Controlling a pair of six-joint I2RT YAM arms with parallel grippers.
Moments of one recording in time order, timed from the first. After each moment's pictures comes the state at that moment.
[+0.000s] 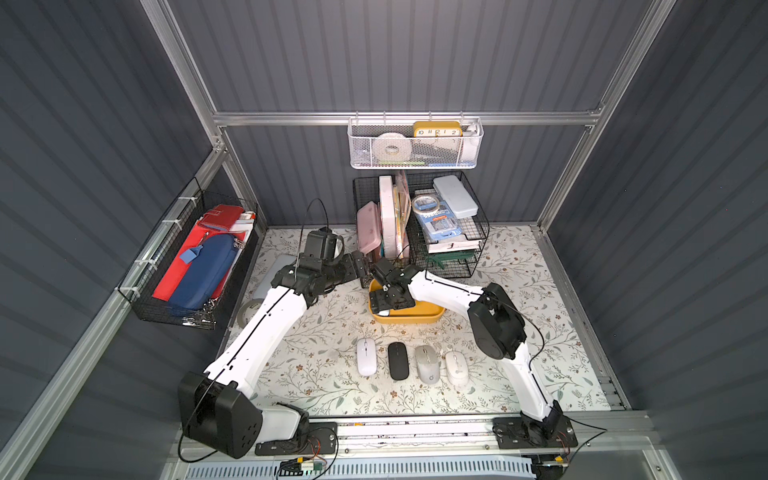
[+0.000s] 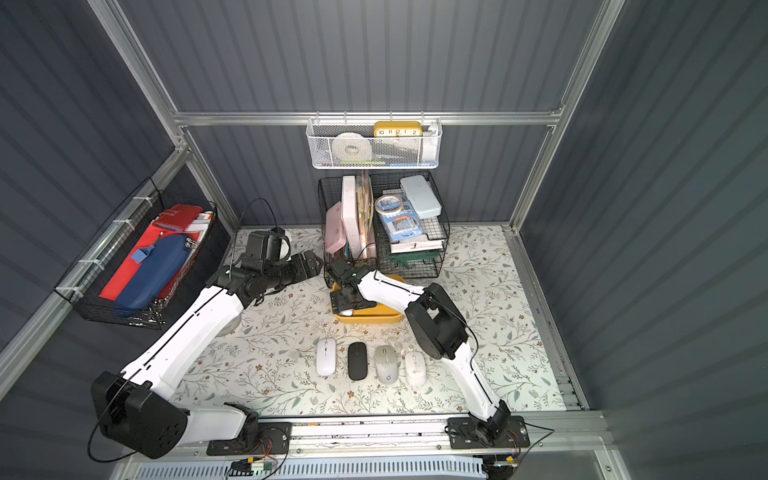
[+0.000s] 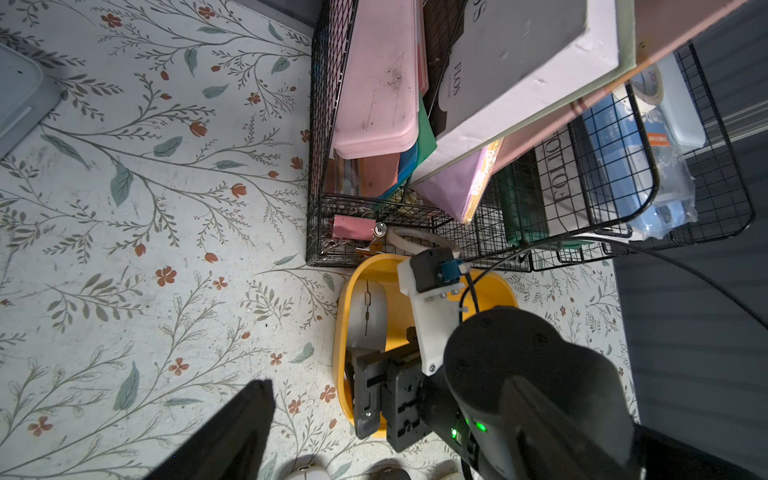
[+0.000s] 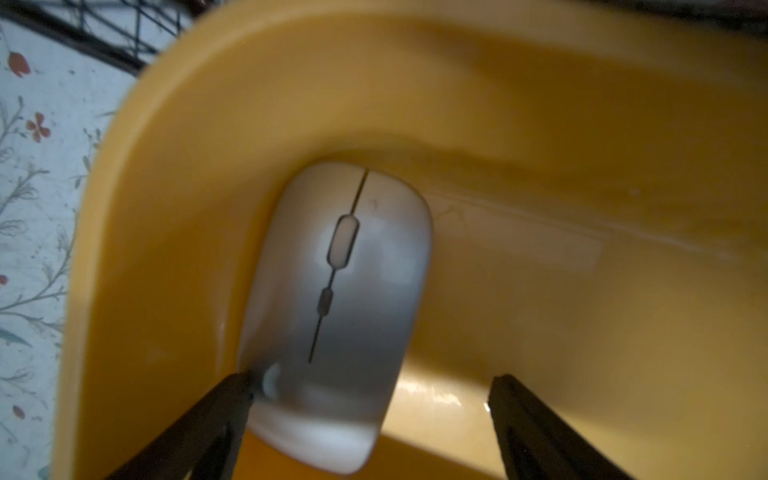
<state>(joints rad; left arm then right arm) -0.37 1.36 1.26 -0.63 0.10 -0.54 0.82 2.30 1.85 -0.76 0.09 0.57</state>
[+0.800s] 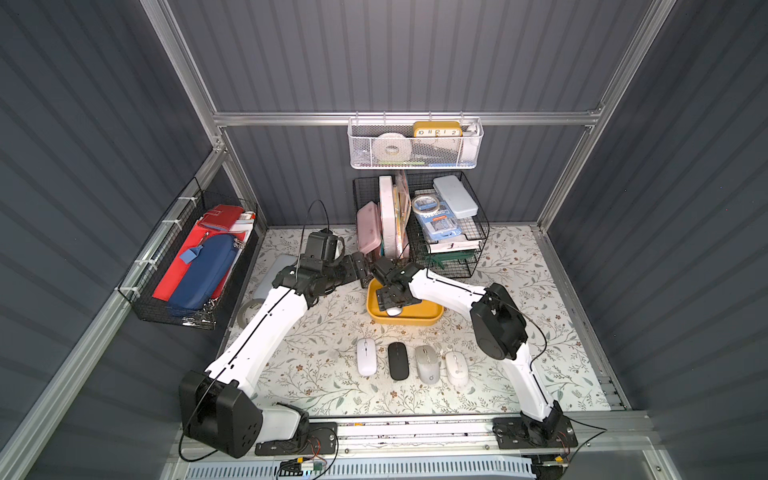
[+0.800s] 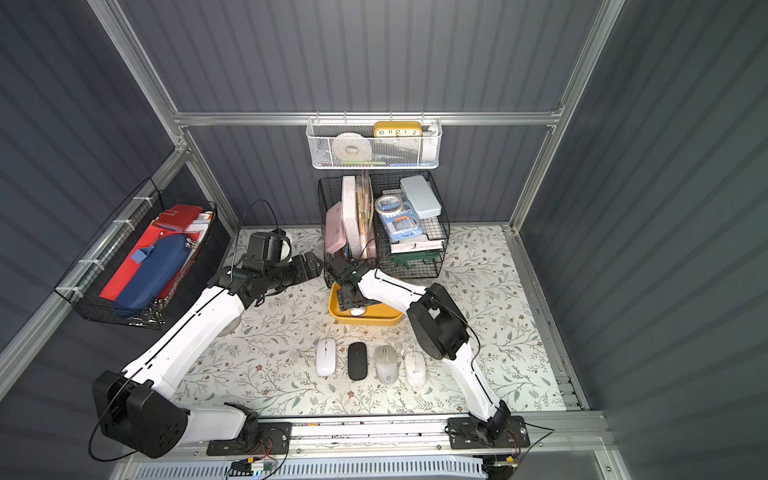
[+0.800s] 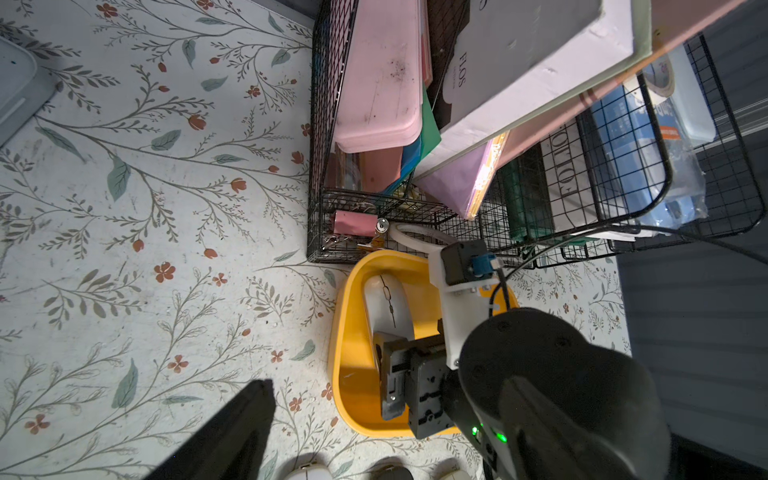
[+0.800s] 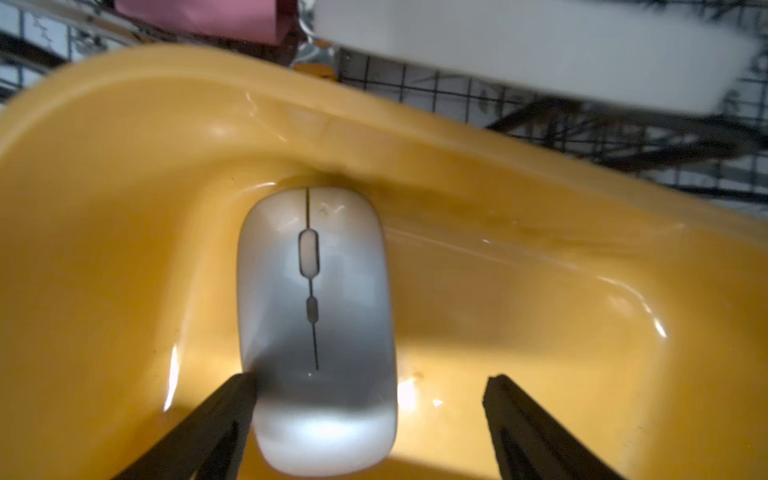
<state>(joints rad) -0.37 1.36 1.25 -0.62 0.10 -0.54 0.82 2.26 1.85 -0.86 0.27 0.57</state>
